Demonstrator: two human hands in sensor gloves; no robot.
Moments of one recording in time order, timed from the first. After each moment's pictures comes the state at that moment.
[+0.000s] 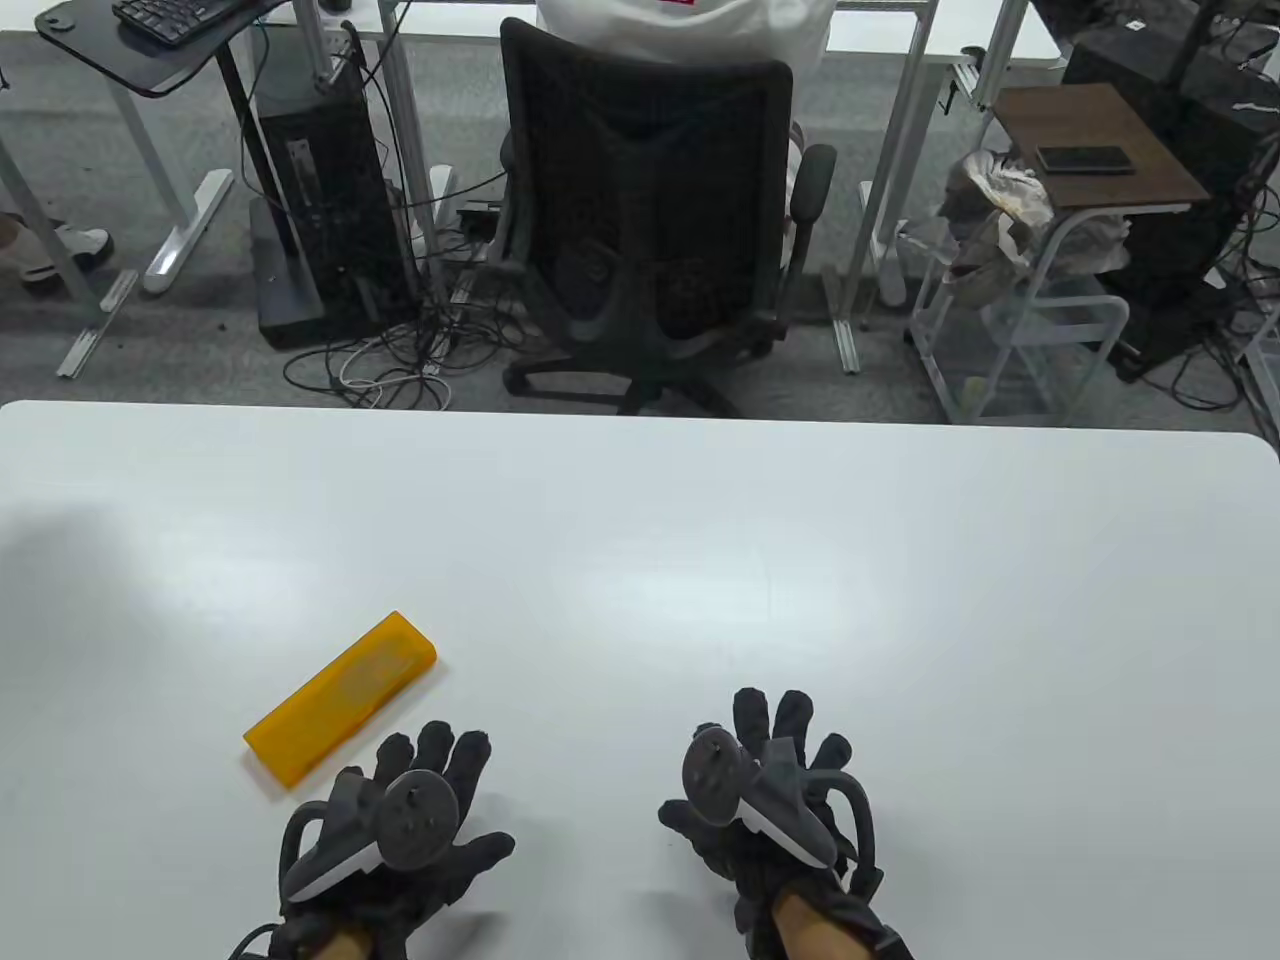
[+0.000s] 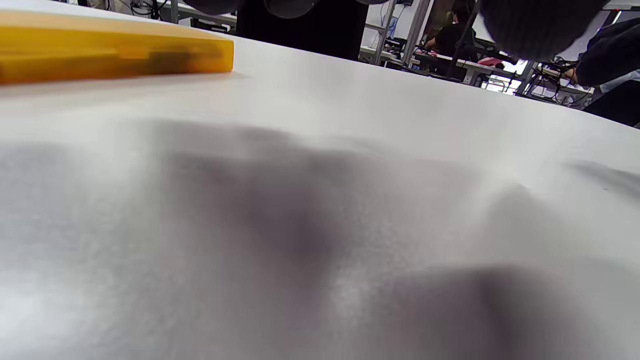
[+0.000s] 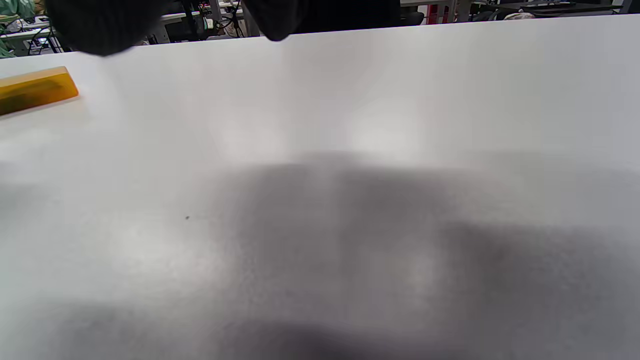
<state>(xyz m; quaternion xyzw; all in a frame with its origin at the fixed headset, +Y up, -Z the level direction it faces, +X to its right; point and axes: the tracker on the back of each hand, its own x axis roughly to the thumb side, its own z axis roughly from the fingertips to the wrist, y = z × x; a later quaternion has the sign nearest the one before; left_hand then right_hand) -0.227 -0.748 -0.246 -0.15 -0.14 0.08 0.98 0.077 -0.720 -0.265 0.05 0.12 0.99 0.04</state>
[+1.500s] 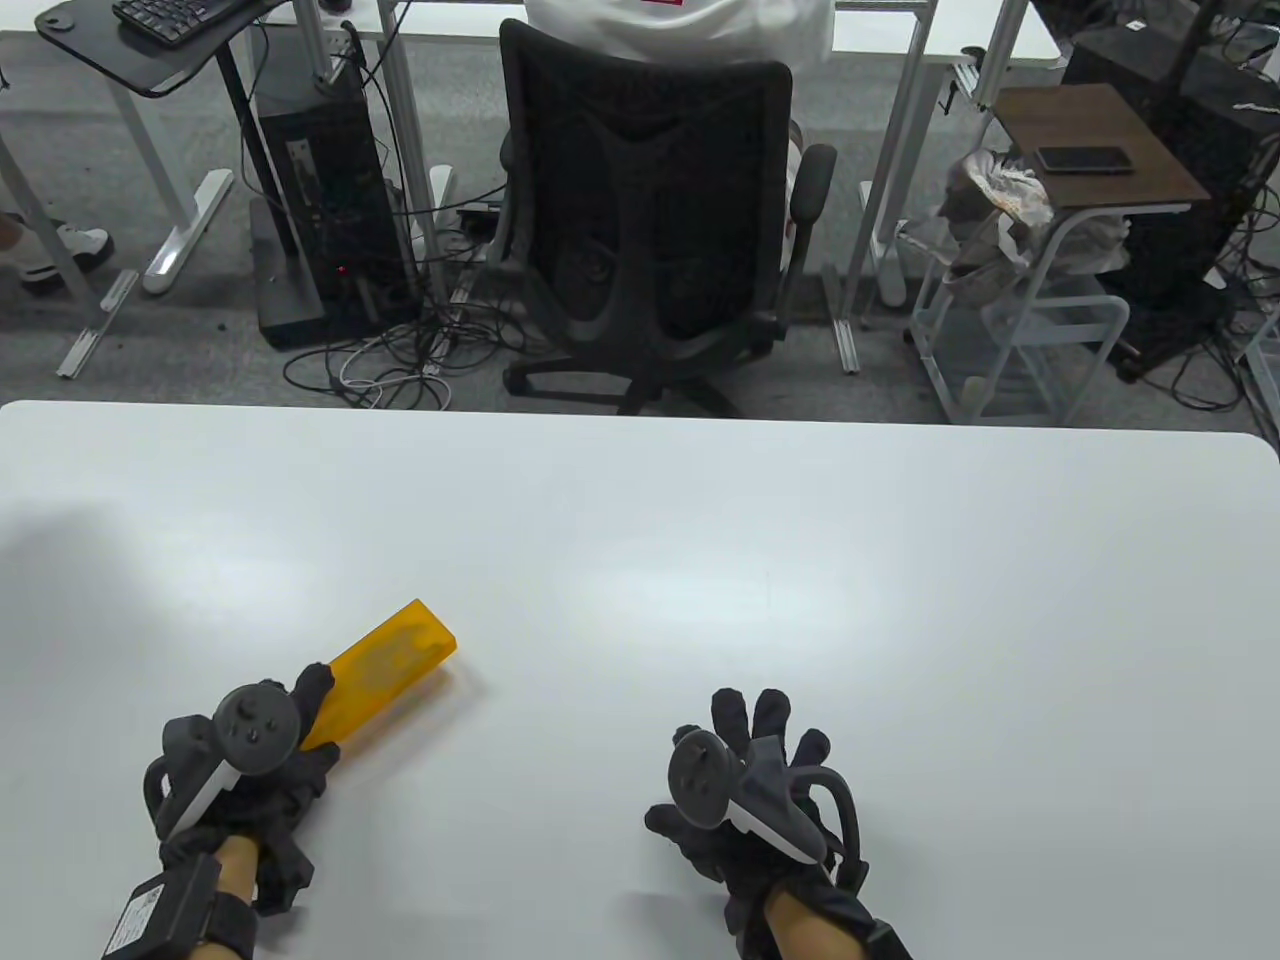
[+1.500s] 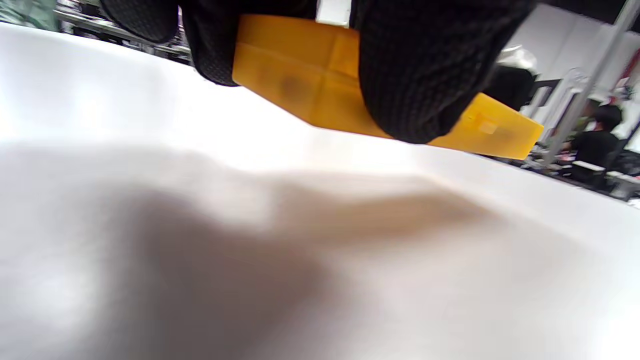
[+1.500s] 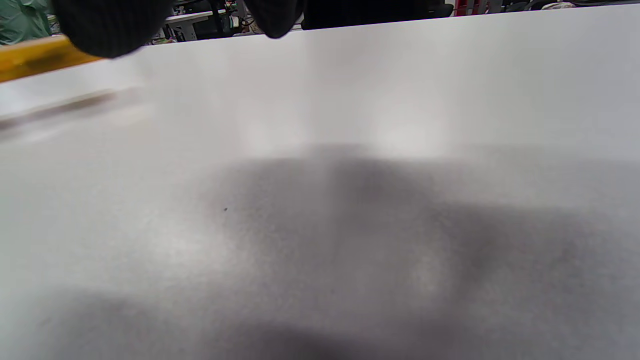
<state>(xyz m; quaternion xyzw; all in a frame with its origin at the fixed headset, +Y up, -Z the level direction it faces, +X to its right) -0.337 -0.737 -0.299 -0.04 0.03 0.15 0.99 0.066 -0.723 -0.267 0.09 0.12 0.99 0.05</state>
